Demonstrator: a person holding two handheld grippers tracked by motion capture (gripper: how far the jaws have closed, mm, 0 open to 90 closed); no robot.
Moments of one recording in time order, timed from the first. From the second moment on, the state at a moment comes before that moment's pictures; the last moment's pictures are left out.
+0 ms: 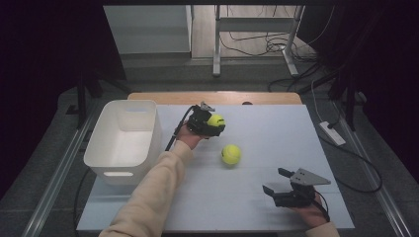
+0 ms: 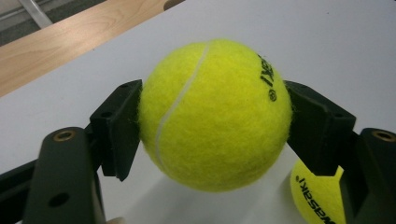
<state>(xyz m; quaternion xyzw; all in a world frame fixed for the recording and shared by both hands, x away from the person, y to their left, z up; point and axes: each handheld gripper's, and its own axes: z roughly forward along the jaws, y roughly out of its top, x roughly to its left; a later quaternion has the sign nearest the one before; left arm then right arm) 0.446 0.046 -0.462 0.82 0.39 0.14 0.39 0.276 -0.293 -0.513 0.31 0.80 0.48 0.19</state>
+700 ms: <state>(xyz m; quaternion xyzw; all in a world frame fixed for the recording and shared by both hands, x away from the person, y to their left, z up) 0.429 0.060 -0.455 0.80 0.40 0.15 0.42 0.276 -0.292 -0.514 0.31 0.80 0.48 0.19</state>
